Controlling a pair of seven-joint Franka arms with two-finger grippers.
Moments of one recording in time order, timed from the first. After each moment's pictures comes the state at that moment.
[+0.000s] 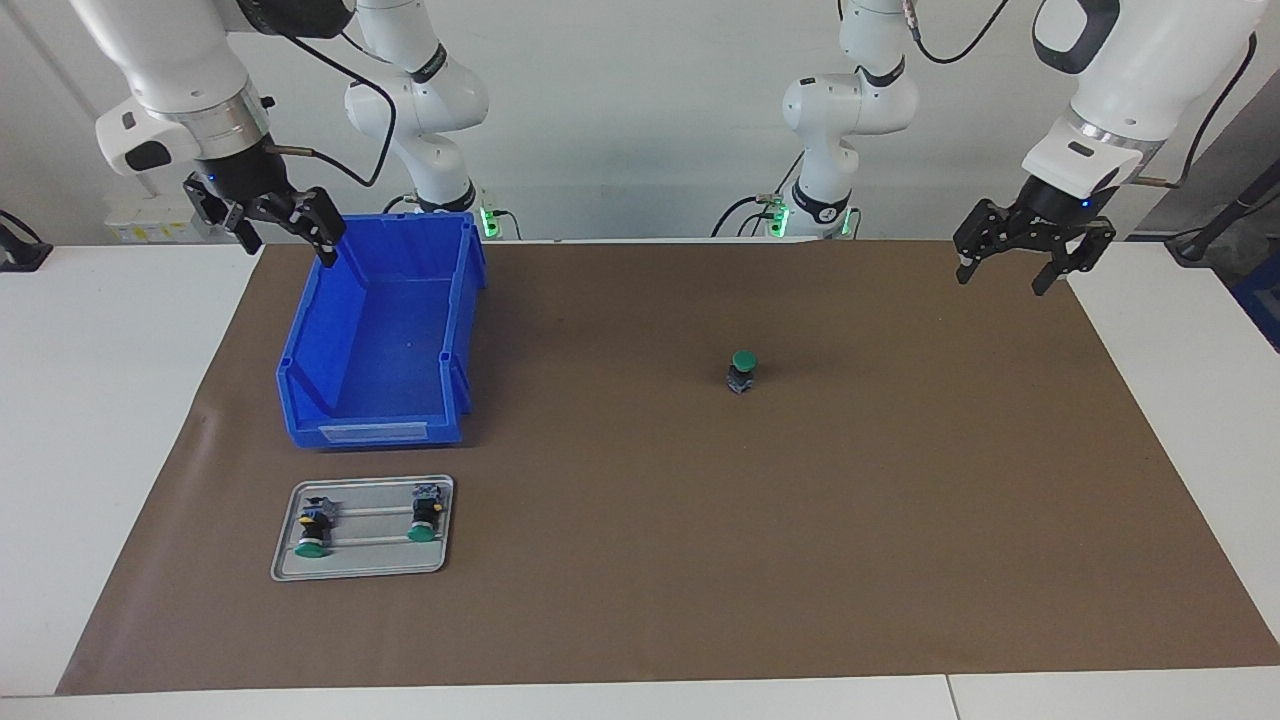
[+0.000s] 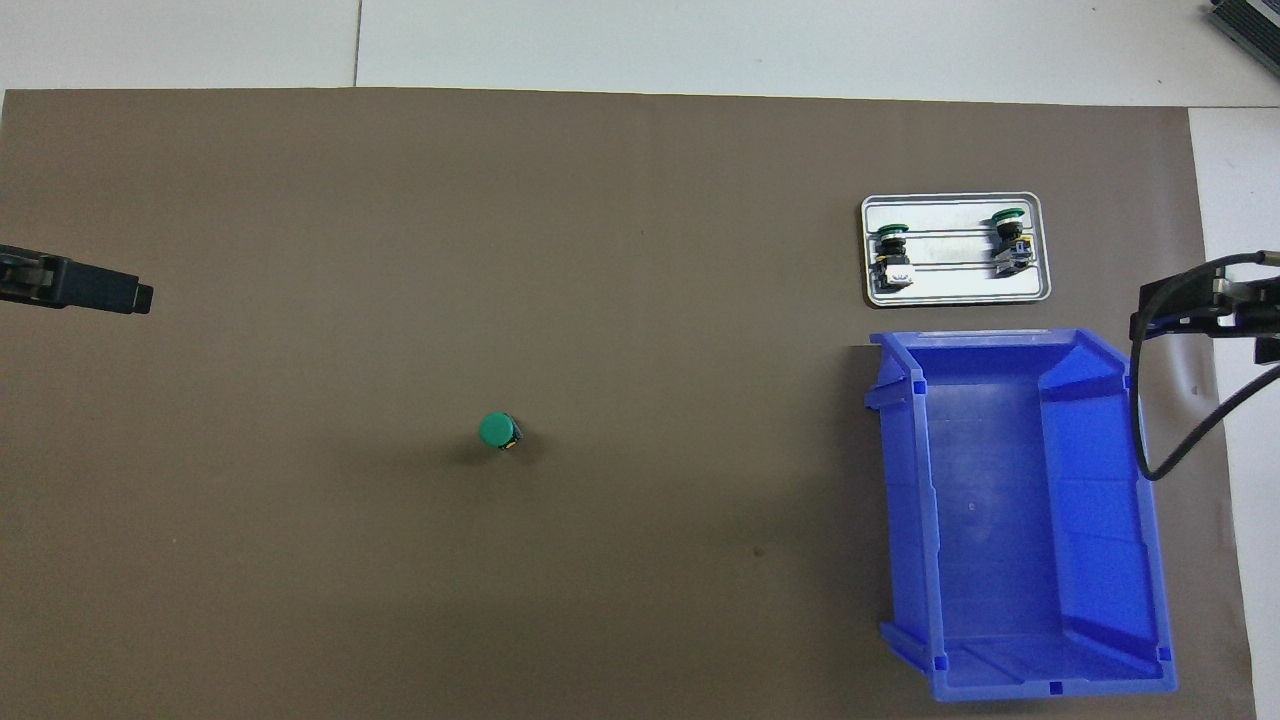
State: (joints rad) left arm -0.06 -0.01 0.03 -1.55 -0.06 1.64 0.20; right arm 0.15 -0.02 -0.16 -1.54 -0.04 1.50 0.21
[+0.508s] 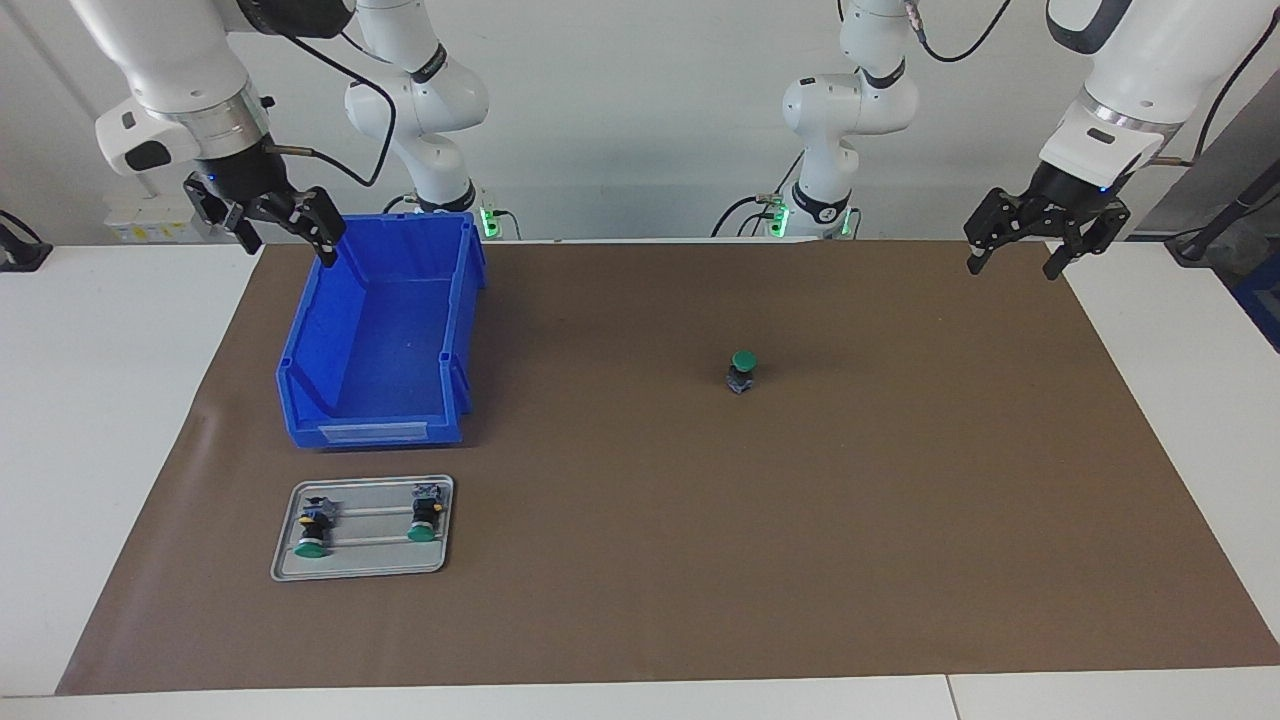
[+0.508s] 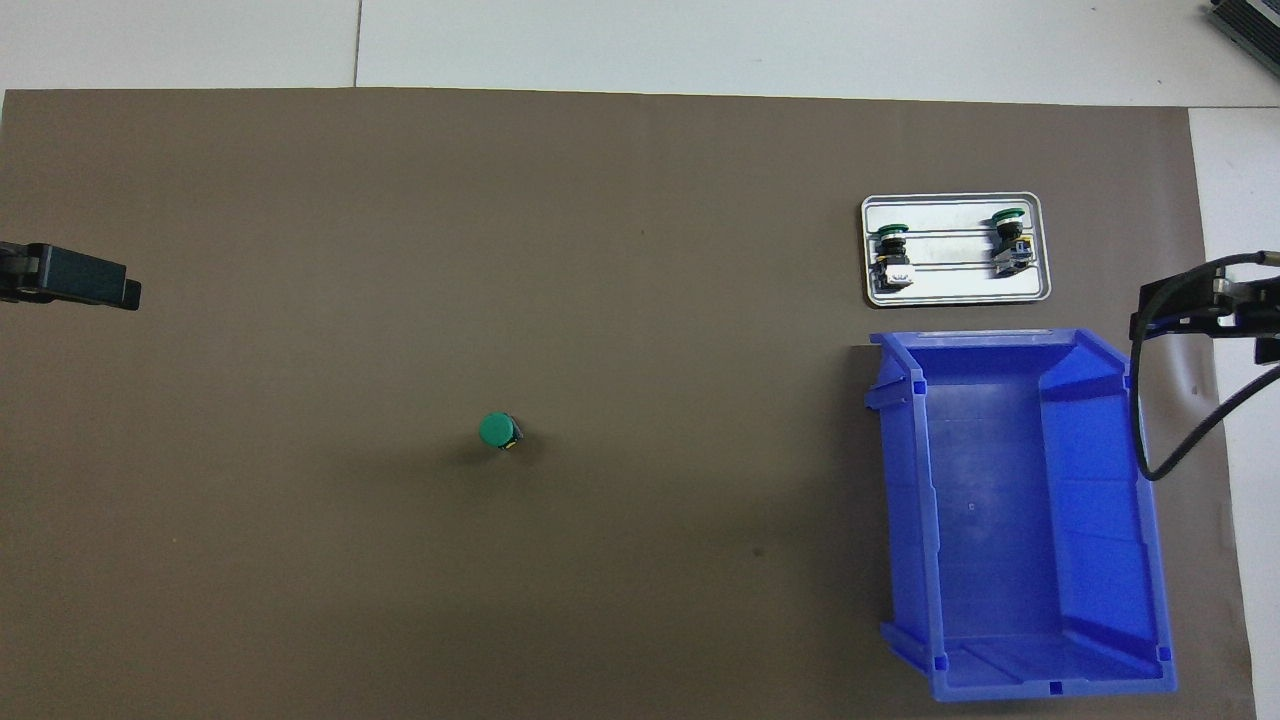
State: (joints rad) left arm -0.06 0.01 0.03 -1.52 -0.06 1.58 0.10; right arm 0.15 -0.02 -0.16 -1.54 -0.04 1.50 0.21
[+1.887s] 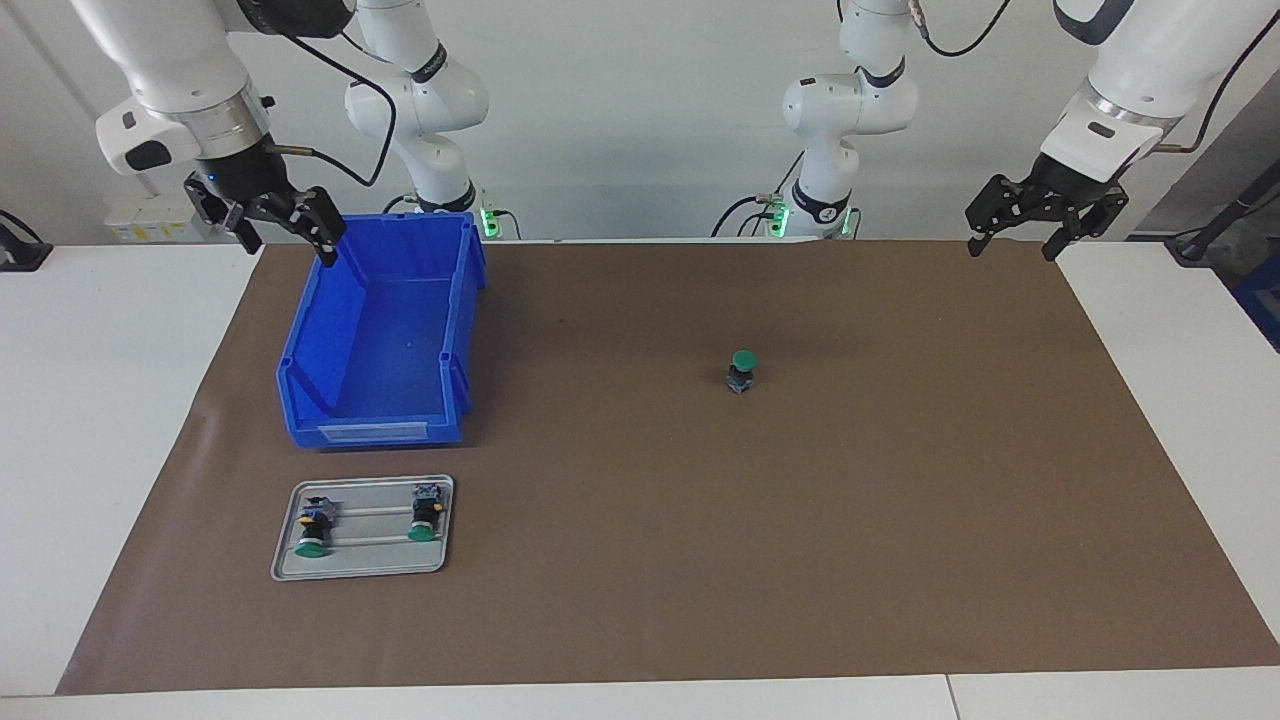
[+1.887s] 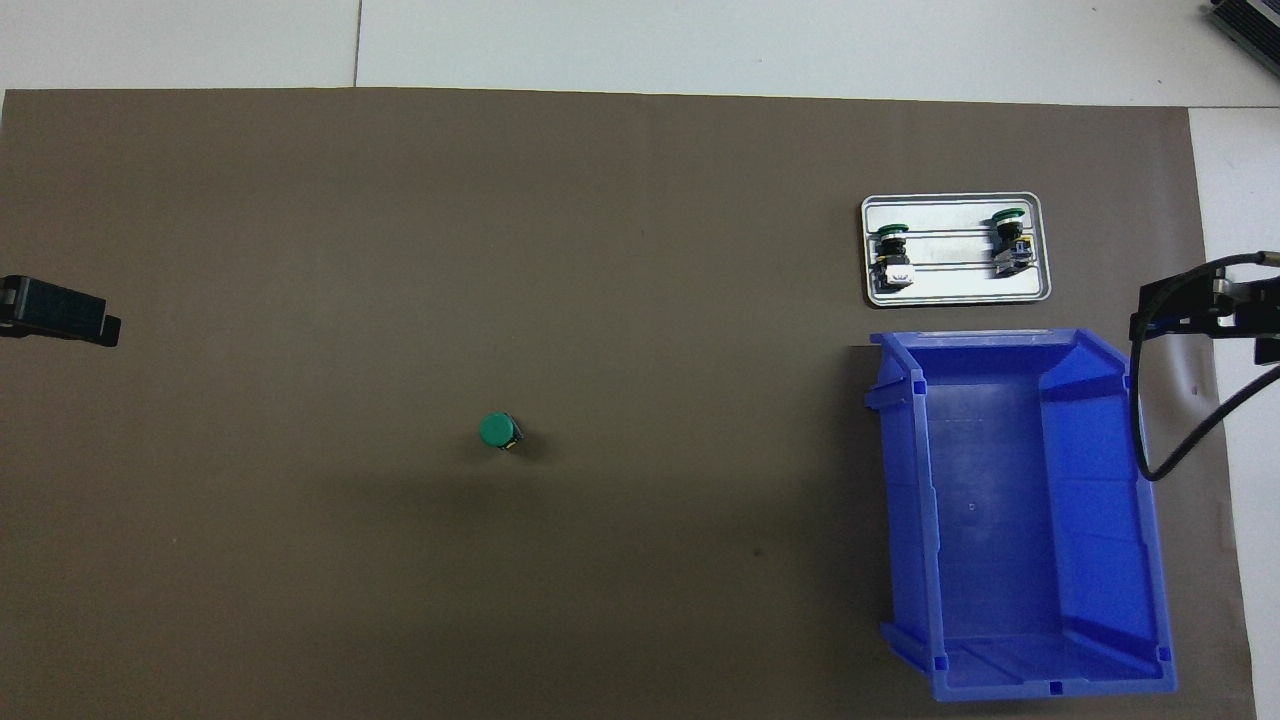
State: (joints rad) left arm -0.04 -0.01 0.03 -1.52 -0.04 1.49 0.11; right arm 0.15 -0.02 -0.16 -1.54 -0.04 1.50 0.21
